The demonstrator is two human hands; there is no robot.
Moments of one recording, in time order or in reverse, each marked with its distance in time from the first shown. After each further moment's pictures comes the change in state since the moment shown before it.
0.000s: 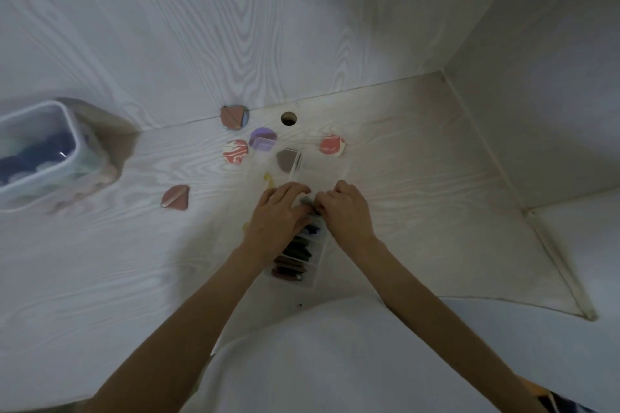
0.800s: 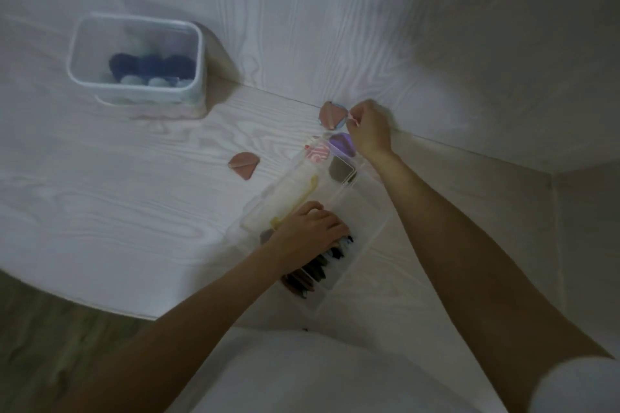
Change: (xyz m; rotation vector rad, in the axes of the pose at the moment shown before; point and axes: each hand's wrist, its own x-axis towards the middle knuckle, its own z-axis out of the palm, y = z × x) left_hand -0.024 -0.028 -0.005 -0.035 -0.019 -0.122; right_hand 0.225 -0.052 0.042 0.400 -0.271 0.131
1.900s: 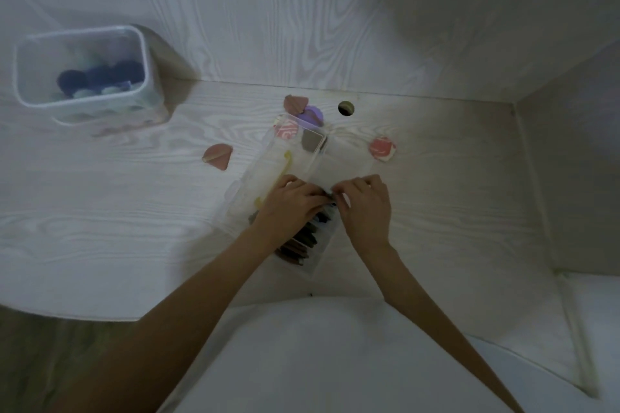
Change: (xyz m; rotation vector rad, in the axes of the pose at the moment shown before) left_hand -0.001 0.008 -0.010 -0.046 0.003 -0.043; right_hand -0.208 0.055 0.014 -0.341 0.395 -0.233
